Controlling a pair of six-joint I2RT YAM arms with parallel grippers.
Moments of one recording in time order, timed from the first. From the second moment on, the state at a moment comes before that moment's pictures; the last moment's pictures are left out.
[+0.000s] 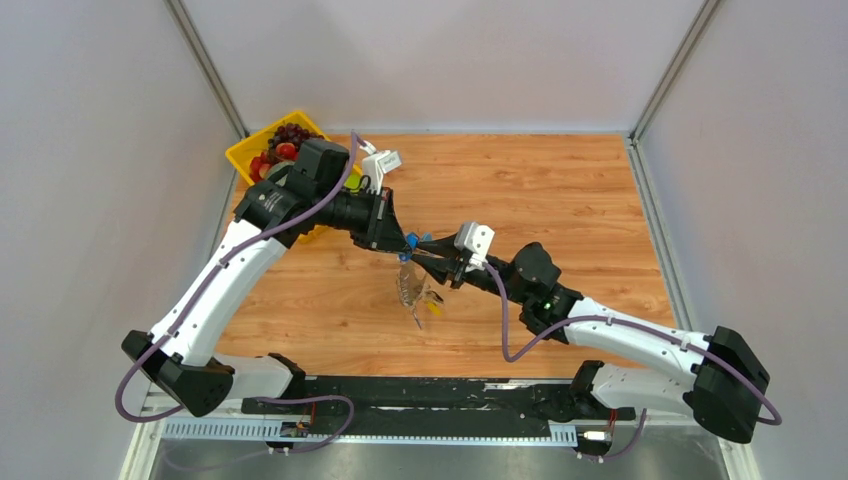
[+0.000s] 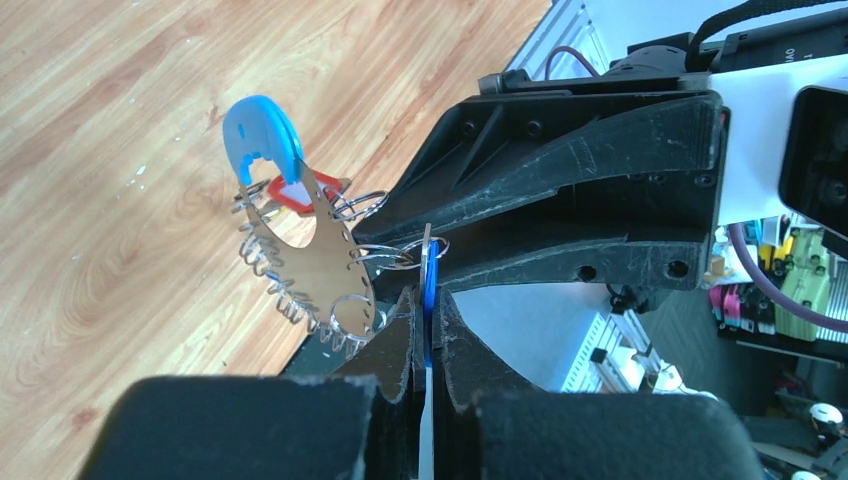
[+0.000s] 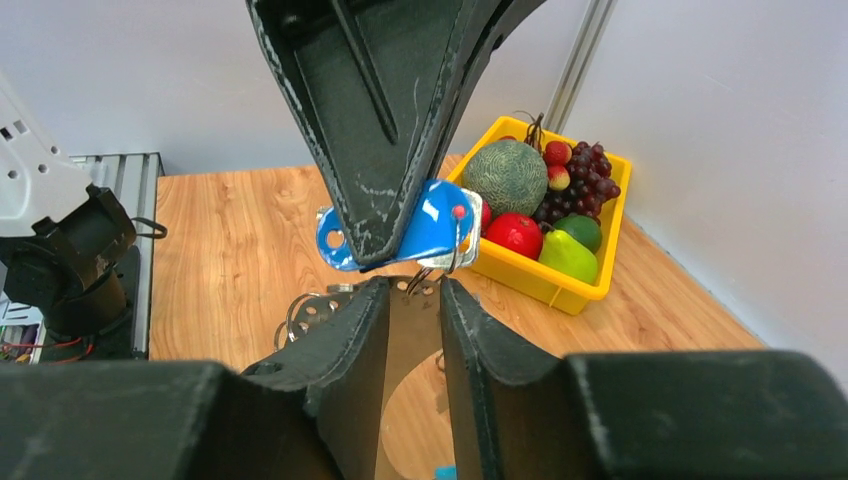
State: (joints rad) left arm -0.55 1.29 1.53 -1.00 0.70 -0.33; right arm 0.96 1.10 0.65 0.64 -0.24 -0.13
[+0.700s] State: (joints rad) left arm -0.54 1.28 1.53 -1.02 0.71 -0.32; right arm 0.96 1.07 0.66 0.60 -0.26 -0.14
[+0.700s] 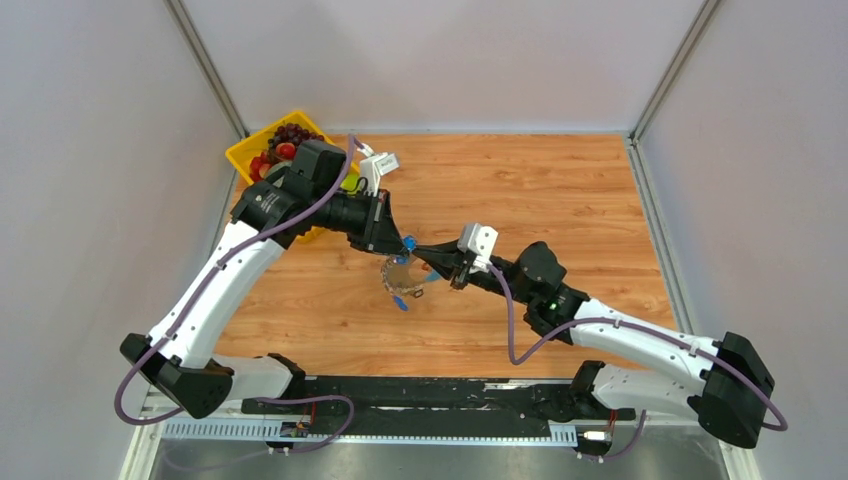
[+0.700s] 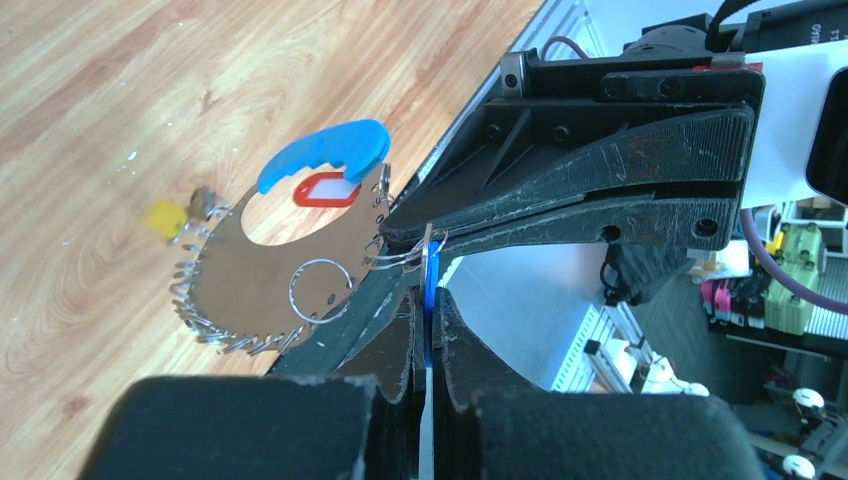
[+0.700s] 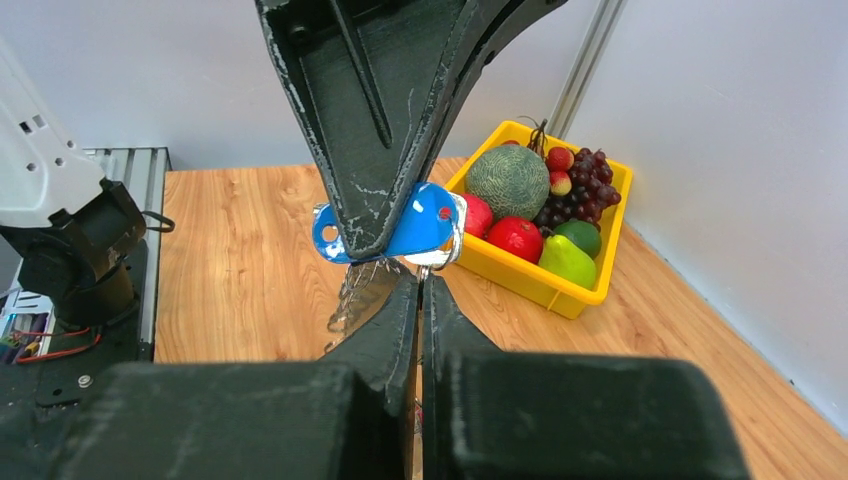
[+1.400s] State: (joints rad) left arm -0.51 1.31 1.48 -1.03 0.80 -0.30; right arm 0.96 0.97 0.61 0.58 -0.32 -0.18
